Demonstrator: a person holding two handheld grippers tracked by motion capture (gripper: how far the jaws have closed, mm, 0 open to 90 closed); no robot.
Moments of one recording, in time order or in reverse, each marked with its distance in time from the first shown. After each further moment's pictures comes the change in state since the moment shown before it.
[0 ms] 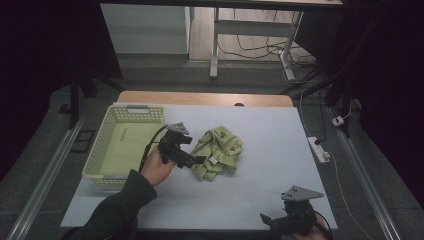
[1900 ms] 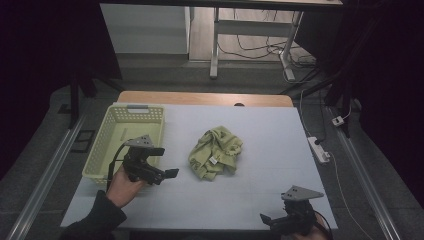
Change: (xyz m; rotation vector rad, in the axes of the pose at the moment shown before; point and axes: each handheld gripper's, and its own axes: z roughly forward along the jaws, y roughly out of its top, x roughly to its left) left arm -0.023 -0.056 -0.080 -0.069 0.024 -0.066; right arm 0.000 0.000 0.000 -0.002 0.010 0.003
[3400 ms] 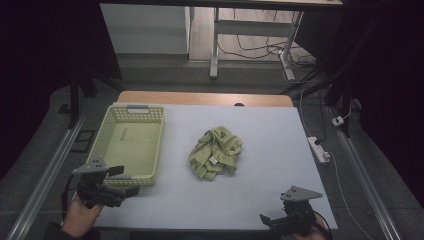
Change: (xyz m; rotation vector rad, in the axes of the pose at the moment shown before) left arm 0.001 -0.087 -0.077 -0.068 0.145 -0.120; right arm 0.002 0.000 0.000 0.008 -0.008 -0.016
